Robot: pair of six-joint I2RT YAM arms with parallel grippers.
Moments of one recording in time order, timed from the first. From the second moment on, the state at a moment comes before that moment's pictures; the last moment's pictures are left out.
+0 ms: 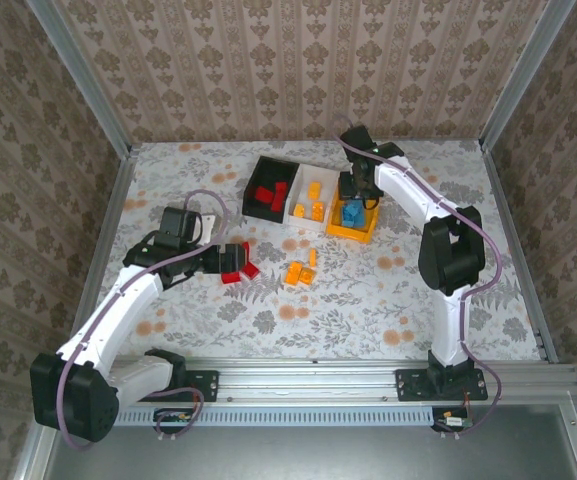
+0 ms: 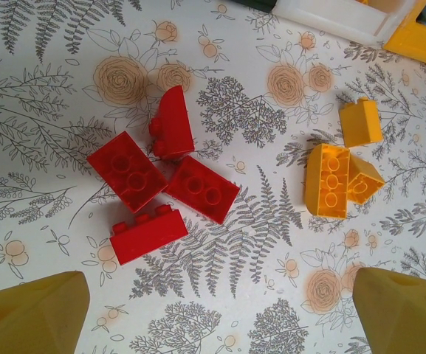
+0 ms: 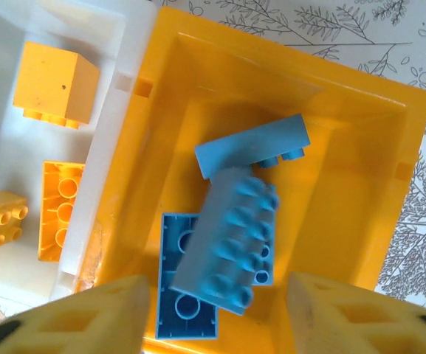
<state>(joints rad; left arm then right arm) -0.34 1.08 0.84 -0.71 0.28 -0.25 0.33 2.06 1.85 -0.95 0.14 0.32</state>
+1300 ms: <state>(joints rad) -0.31 1.09 0.84 -0.71 0.31 -0.25 0.66 1.96 1.43 -0.81 -0.02 0.56</state>
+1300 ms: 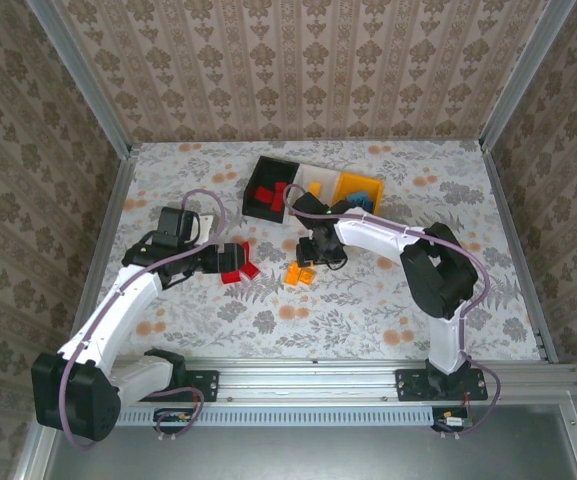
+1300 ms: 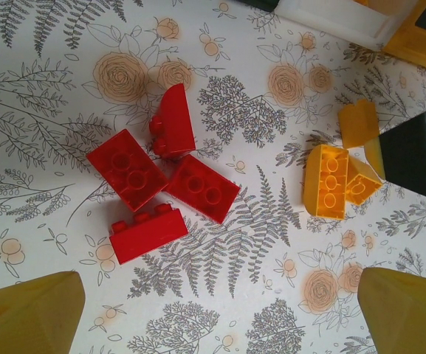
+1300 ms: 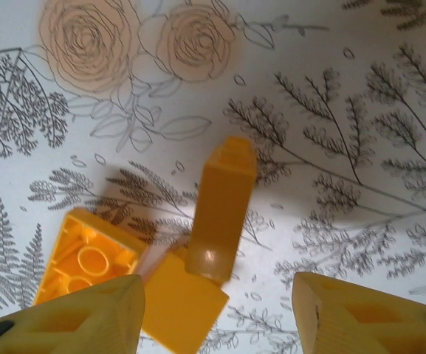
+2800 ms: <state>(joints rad) -0.31 1.07 0.82 -0.71 0.35 -0.26 0.50 2.11 2.28 -1.05 0.12 0.41</state>
